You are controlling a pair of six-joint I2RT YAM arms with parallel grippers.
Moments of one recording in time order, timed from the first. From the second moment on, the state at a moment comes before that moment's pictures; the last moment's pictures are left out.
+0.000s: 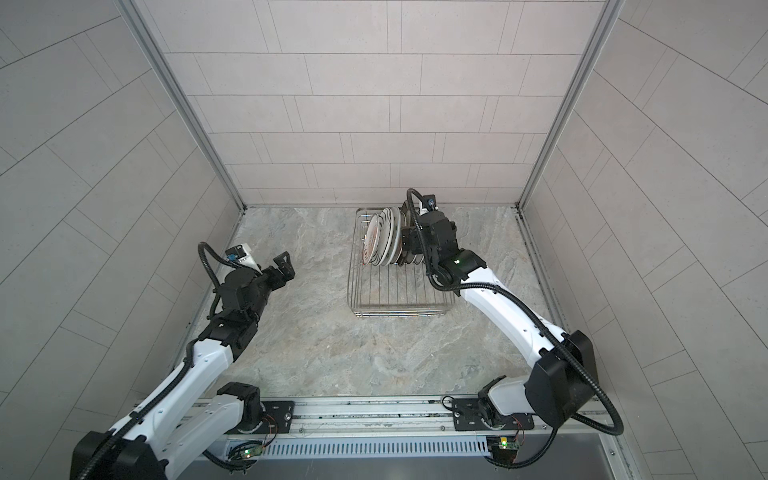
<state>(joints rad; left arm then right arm) -0.18 0.91 0.48 0.18 -0.19 -0.50 0.48 1.40 1.23 -0.29 0.36 0.18</state>
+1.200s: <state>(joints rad) -0.37 1.15 0.56 0.54 0.17 -0.66 0.47 1.90 1.75 -0.58 0.48 0.22</state>
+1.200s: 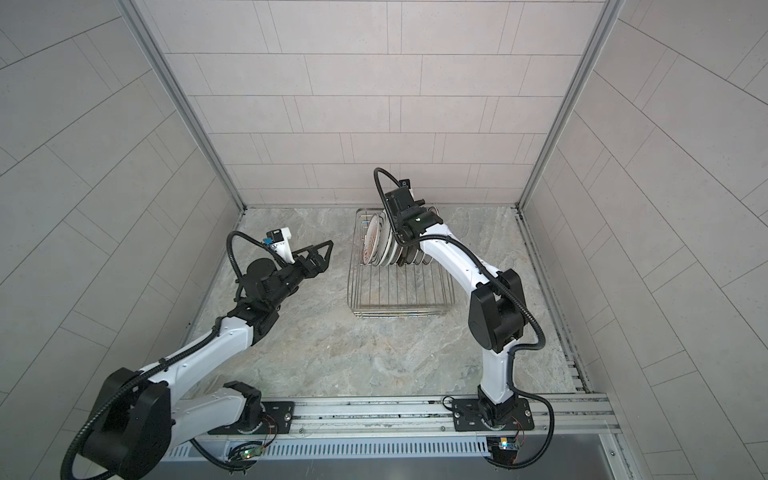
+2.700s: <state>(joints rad) -0.45 1.18 0.59 0.53 0.10 -0.57 0.55 1.90 1.76 -0.64 0.69 0.17</state>
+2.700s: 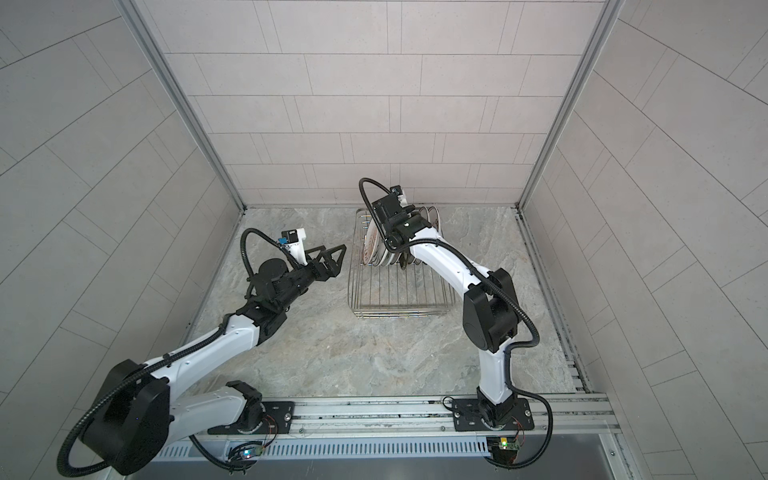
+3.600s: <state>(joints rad) -0.46 1.06 0.56 0.48 0.04 -0.61 0.59 1.46 1.46 -0.59 0.72 0.10</state>
